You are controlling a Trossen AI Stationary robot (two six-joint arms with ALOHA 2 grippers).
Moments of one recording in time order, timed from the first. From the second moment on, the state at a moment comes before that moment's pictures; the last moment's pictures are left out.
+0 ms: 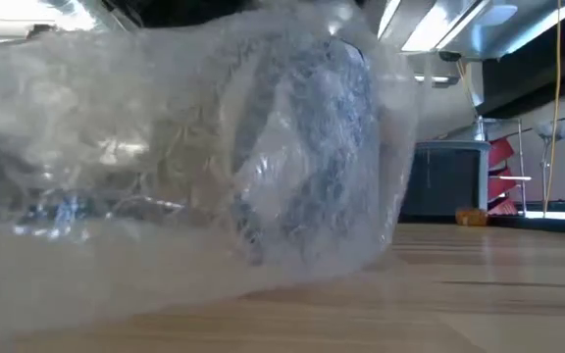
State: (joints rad) left arm -0.53 1.81 1.12 -0.07 -0.59 -0.47; right arm 0.45 1.95 1.76 -0.80 0.13 0.29
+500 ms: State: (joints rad) left arm -0.54 1.77 1.12 -0.10 -0.56 -0.44; right arm 0.45 1.98 1.57 -0.66 0.19 0.40
